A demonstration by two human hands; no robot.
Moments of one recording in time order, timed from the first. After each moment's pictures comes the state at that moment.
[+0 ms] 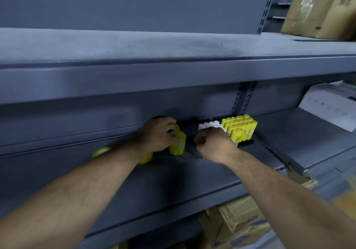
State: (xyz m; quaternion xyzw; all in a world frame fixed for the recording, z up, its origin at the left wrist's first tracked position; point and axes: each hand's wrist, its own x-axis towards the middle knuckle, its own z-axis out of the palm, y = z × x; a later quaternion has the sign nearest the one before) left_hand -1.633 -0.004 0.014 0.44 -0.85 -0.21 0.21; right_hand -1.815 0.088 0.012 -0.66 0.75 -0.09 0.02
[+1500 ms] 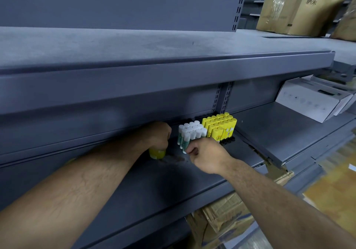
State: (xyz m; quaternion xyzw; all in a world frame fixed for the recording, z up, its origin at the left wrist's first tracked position) left_hand -1.704 -0.011 0.031 0.40 -0.91 -0.11 -0.09; right_hand -1.853 0.114 -0.008 -0.62 0.75 -0.17 0.16
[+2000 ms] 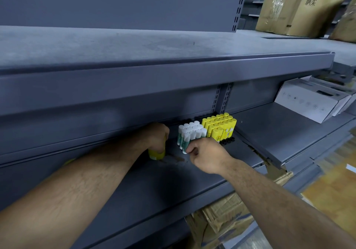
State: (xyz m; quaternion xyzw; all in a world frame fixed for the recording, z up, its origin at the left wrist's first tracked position) left_hand -1.700 -0.014 0.029 0.40 -0.90 -0.12 -0.11; right_hand -1.849 0.115 -0.002 -0.61 0.76 -0.16 0.16
